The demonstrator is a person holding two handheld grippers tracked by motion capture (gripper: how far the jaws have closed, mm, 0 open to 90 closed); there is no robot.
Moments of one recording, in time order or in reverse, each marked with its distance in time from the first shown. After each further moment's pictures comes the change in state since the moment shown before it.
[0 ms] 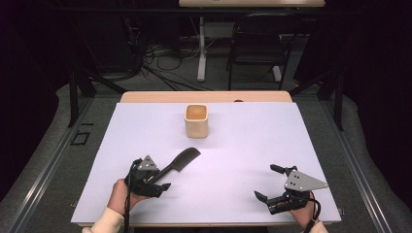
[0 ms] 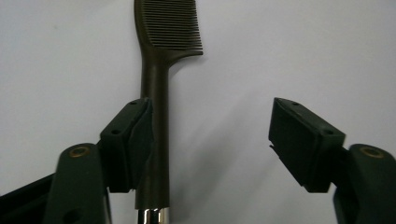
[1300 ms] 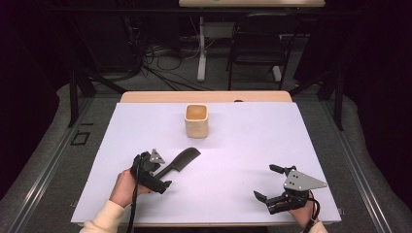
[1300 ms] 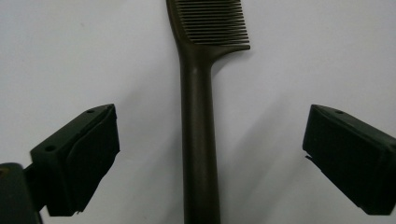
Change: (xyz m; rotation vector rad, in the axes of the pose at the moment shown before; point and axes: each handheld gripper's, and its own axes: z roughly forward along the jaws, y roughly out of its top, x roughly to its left) left arm 0.013 0.021 0.019 0.134 0.099 0.056; right arm 0.000 0.000 0.002 0.008 0.006 0.001
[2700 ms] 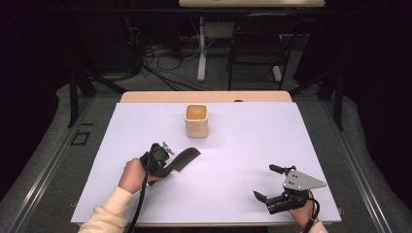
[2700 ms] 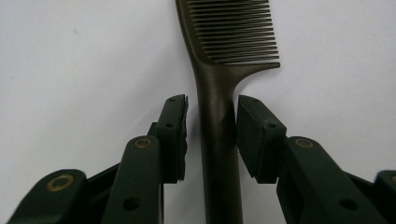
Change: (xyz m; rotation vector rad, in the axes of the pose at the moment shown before) left arm 0.011 0.035 0.023 0.170 -0.010 0.014; right arm 0.000 0.000 0.001 0.009 0.000 0.000
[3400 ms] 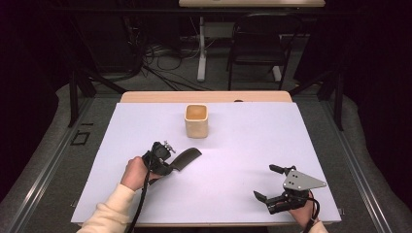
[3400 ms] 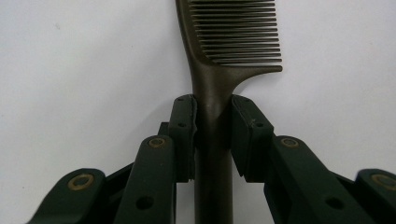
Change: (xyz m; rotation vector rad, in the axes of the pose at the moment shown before) left arm 0.005 0.005 0.005 0.028 -0.054 -0.029; right arm 0.000 0.000 0.000 0.003 -0.001 -0.001
